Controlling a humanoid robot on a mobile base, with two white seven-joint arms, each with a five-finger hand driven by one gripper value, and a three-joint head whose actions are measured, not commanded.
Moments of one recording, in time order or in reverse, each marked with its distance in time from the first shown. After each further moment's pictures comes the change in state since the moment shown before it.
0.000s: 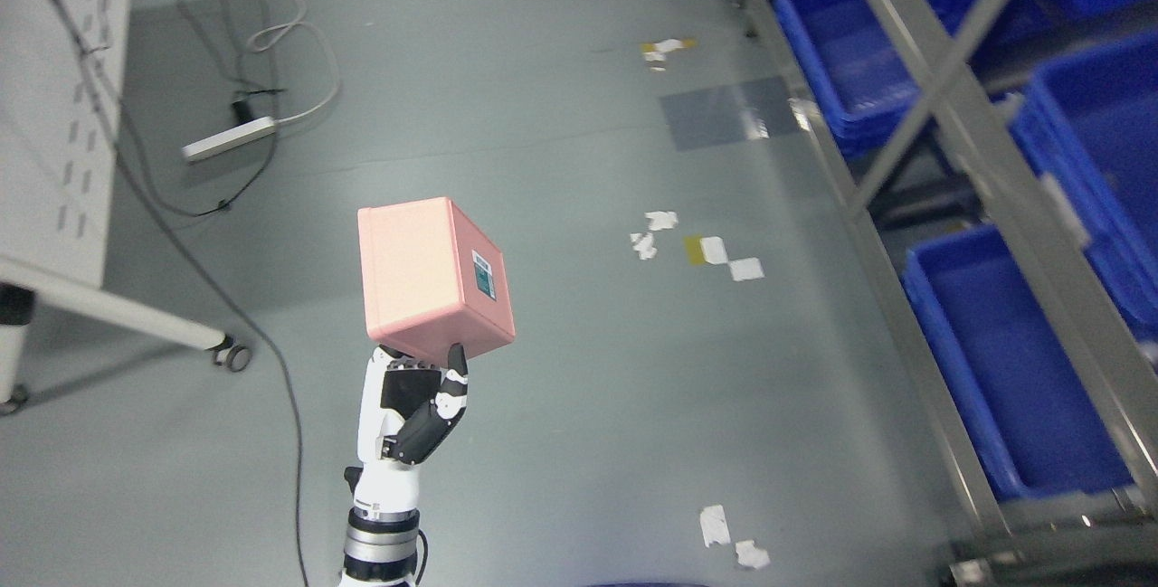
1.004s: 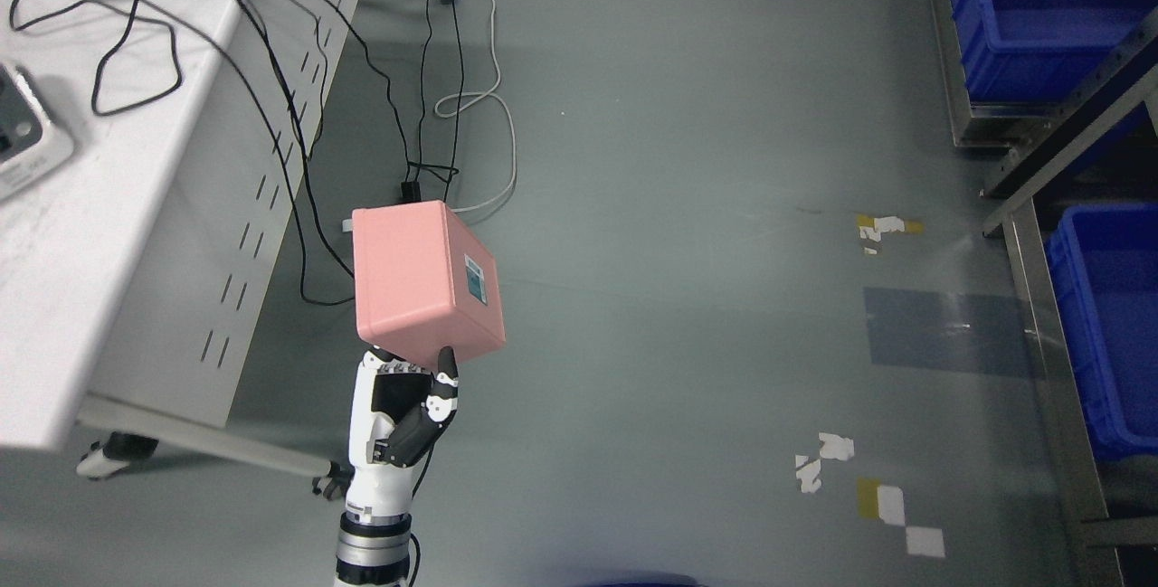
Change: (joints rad) left arm 0.010 0.001 0.006 0.004 0.000 0.000 -0.005; right arm 0.000 0.000 0.000 0.000 0.000 0.002 -0.009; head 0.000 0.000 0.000
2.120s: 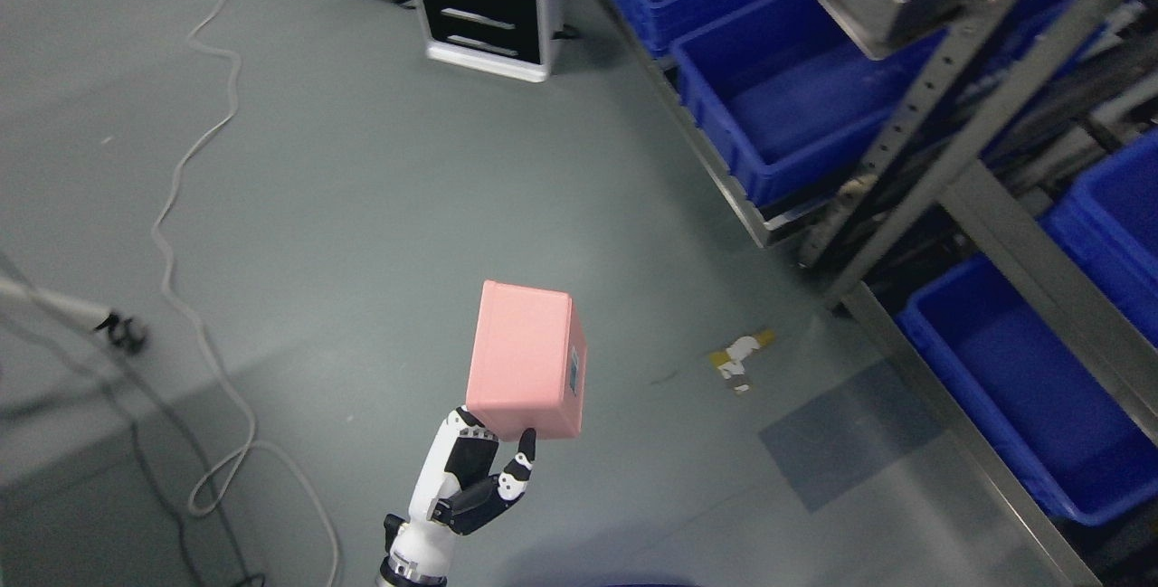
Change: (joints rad) left arm 0.065 0.041 -0.087 0.067 -0.076 0.000 -0.161; right arm 0.000 0.000 0.000 0.000 0.000 0.001 0.000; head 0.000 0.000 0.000
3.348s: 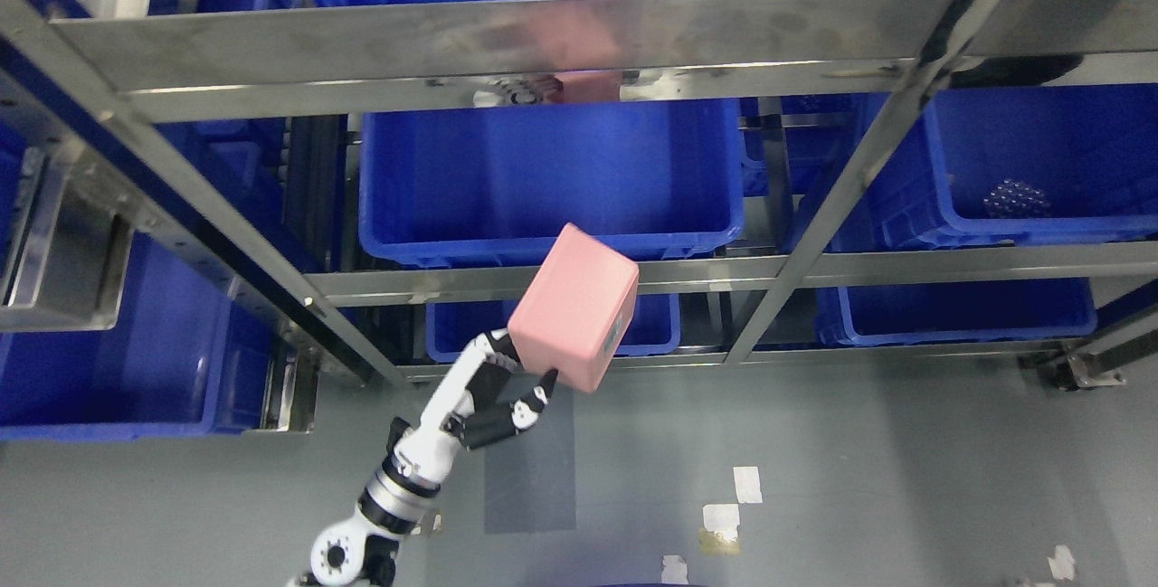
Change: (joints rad) left arm -0.287 0.013 0.078 0.112 -0.067 0.166 -0.130; right arm 0.000 0.000 0.000 0.000 0.000 -0.002 0.006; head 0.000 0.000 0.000
